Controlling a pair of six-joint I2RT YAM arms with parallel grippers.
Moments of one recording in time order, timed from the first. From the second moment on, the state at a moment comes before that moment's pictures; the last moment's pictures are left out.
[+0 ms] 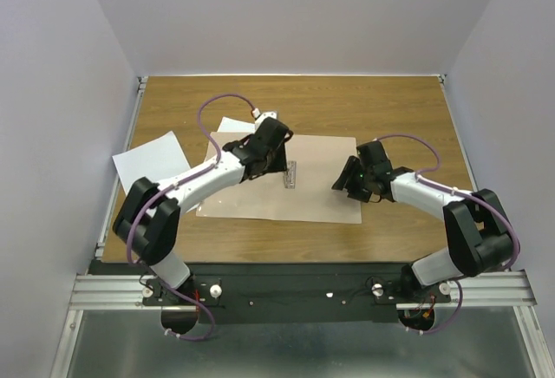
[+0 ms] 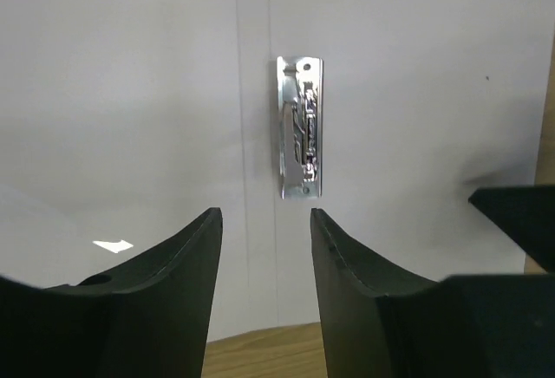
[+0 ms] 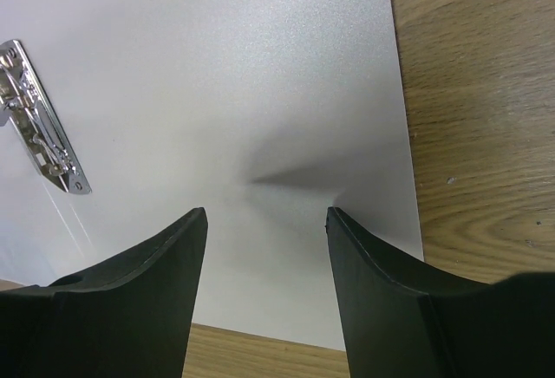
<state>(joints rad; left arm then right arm) -0.69 1.65 1.22 -0.41 -0.22 -0.63 0.39 1.48 0.71 -0.20 -0.02 0.79</state>
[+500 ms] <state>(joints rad) -0.77 1.62 0.95 -0.21 -0.13 -0.68 0.39 1.49 0.70 -0.16 -0.02 0.79</state>
